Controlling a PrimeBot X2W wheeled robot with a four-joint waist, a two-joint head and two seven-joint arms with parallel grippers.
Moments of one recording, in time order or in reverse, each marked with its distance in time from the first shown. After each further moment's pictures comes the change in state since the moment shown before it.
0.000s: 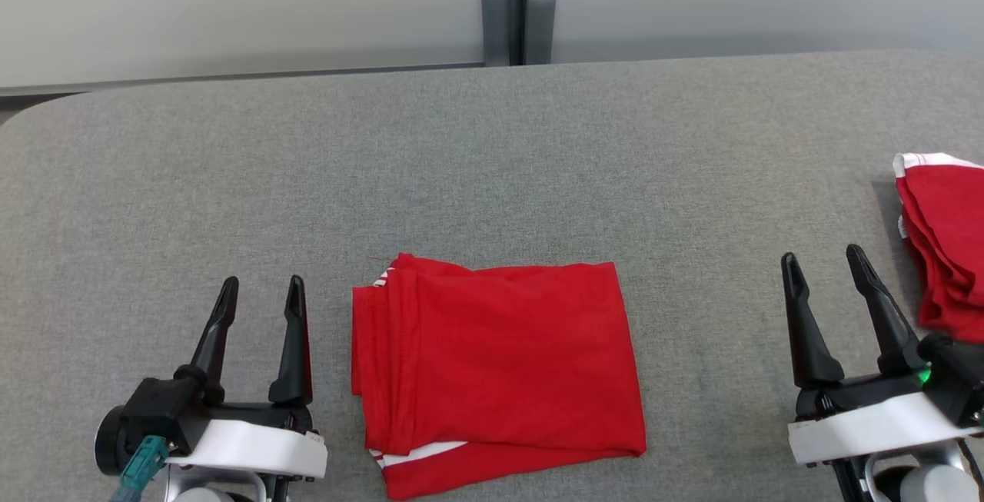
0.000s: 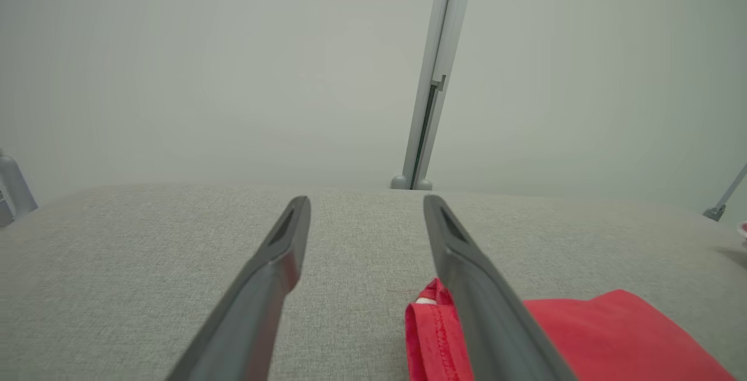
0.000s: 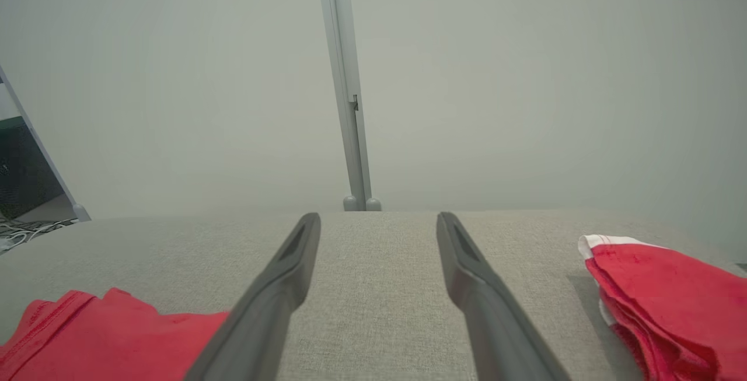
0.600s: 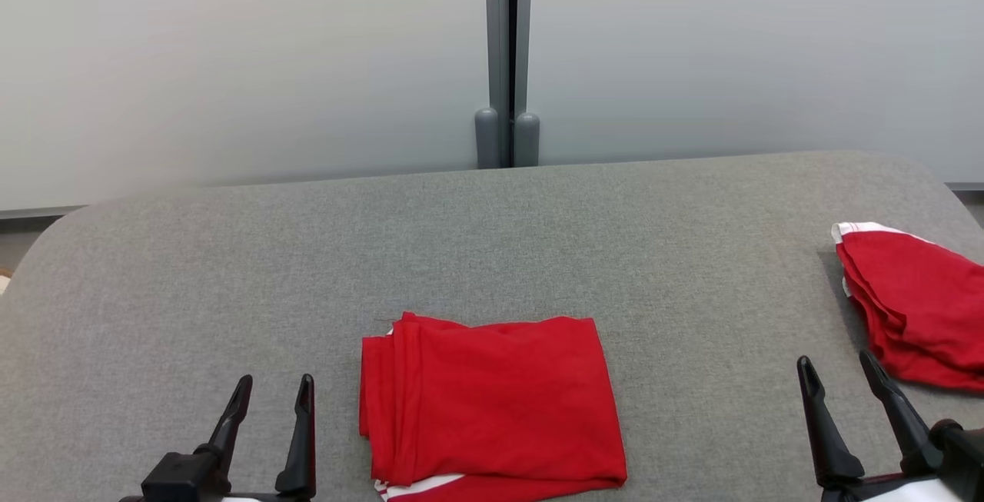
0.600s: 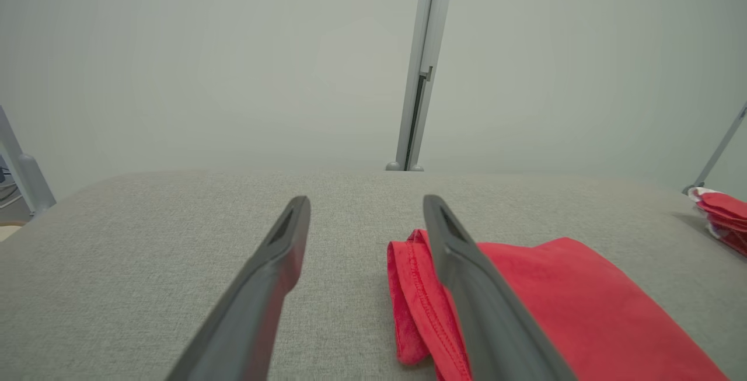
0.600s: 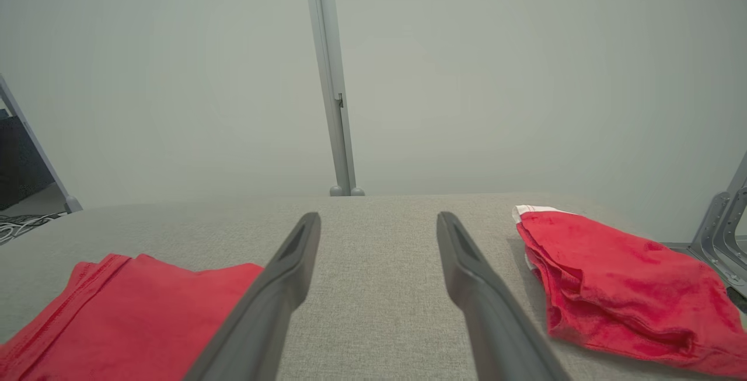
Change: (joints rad) left arm 0.160 0.024 -0.023 0.013 -0.003 0.016 0.046; right arm 0.223 -0.010 -0.043 -0.086 0.002 0.000 0.102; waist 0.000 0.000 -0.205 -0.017
